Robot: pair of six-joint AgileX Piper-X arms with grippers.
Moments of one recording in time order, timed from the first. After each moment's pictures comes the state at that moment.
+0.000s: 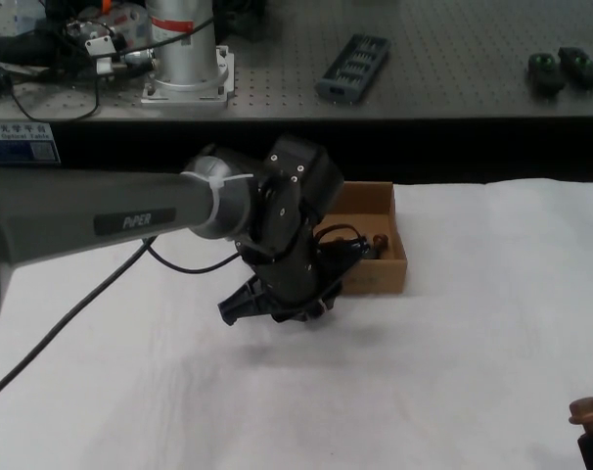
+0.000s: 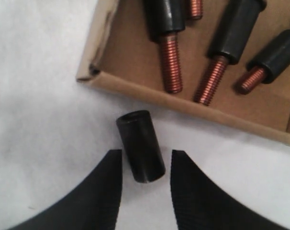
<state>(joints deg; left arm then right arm) -35.1 120.0 -85.5 25.5 2.8 -52.1 45.2 35.1 -44.3 62.3 -13.6 15.9</state>
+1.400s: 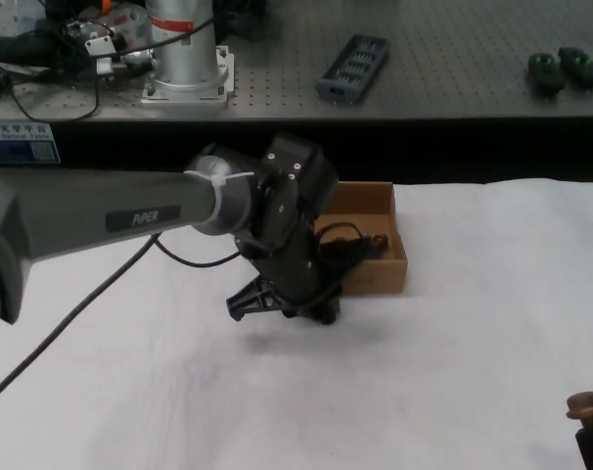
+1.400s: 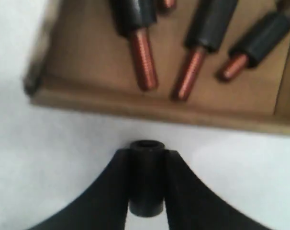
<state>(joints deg) -35.7 121.4 -88.2 28.1 8.2 -43.5 45.2 35.1 -44.3 62.6 -11.6 13.9</state>
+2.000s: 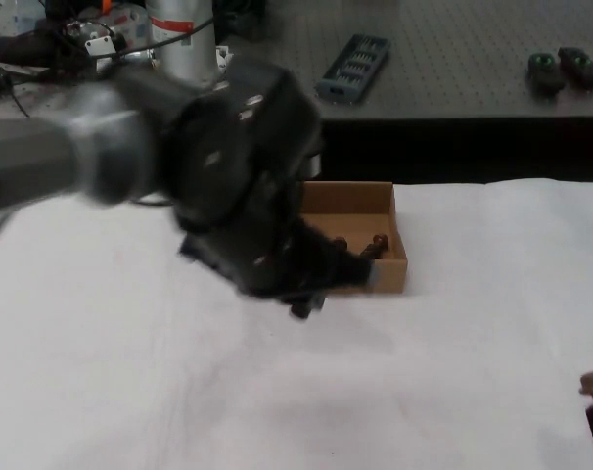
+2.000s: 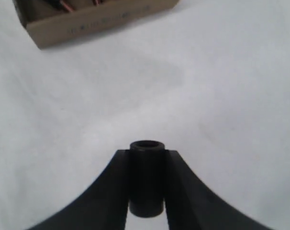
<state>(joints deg) -38.2 93.8 -73.8 34.3 7.4 -15.2 45.2 35.4 -44.3 58.7 -7.1 17.1</state>
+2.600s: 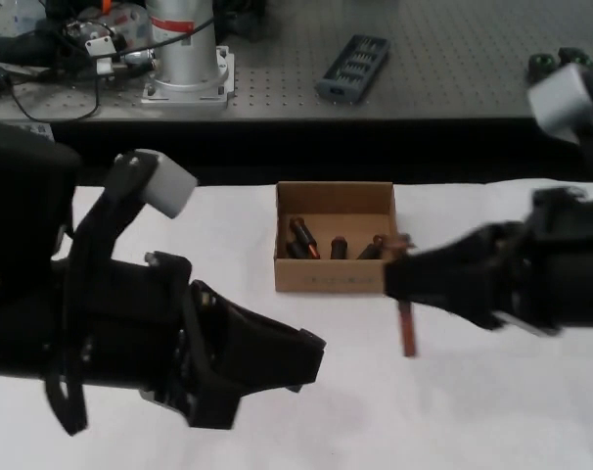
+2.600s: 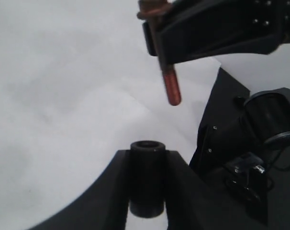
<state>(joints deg) -34.6 58.7 -41.5 13.5 41.4 -7.0 45.2 56.8 -44.5 20.3 -18.2 26.9</state>
